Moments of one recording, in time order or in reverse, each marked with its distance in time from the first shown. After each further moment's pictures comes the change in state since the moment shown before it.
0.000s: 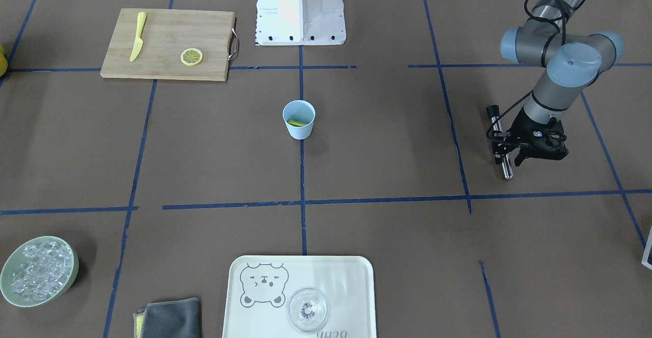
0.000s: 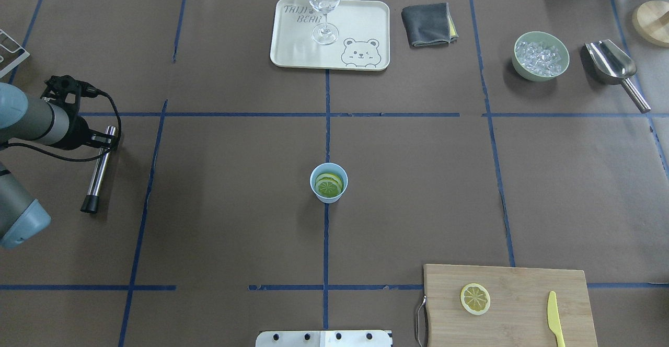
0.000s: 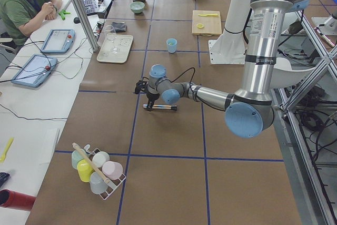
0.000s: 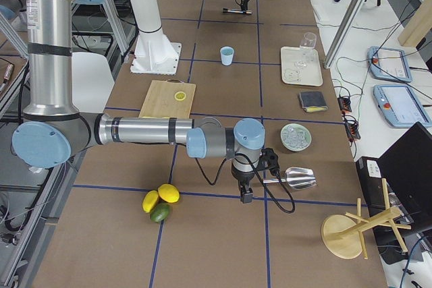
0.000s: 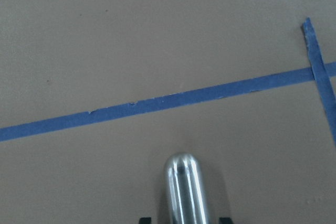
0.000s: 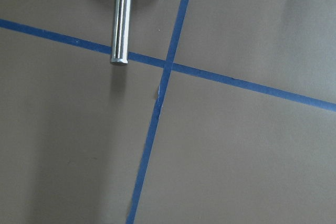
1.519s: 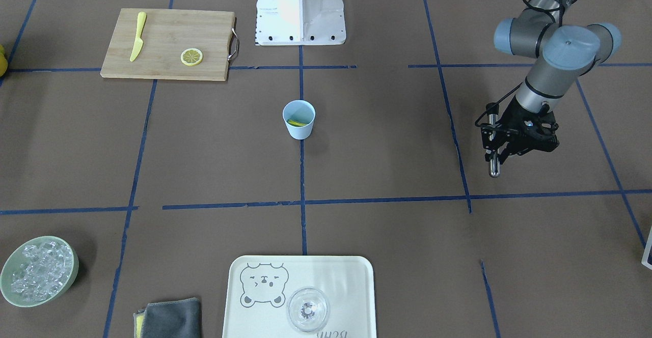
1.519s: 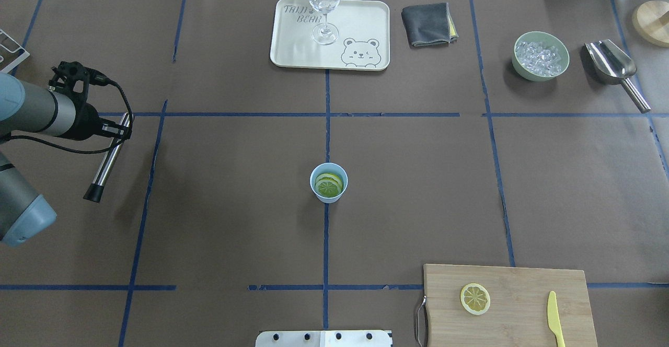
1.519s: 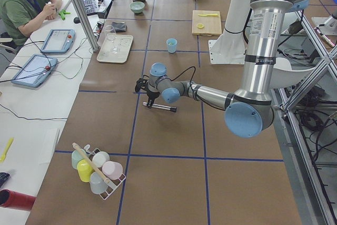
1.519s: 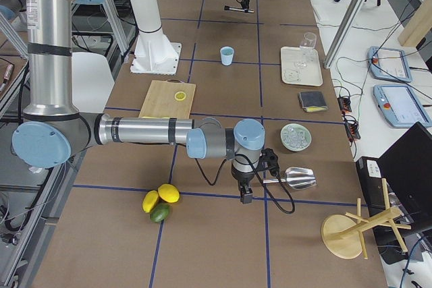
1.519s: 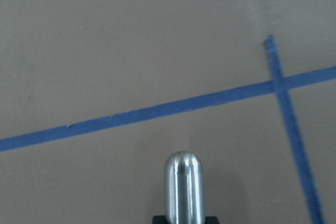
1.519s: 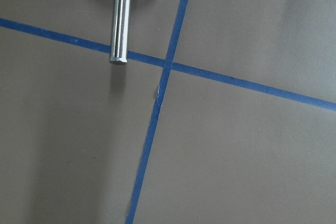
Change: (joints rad) left arm 0.000 -0.031 -0.124 -0.026 0.001 0.062; right arm 0.000 0.000 -0.003 0.001 0.001 -0.002
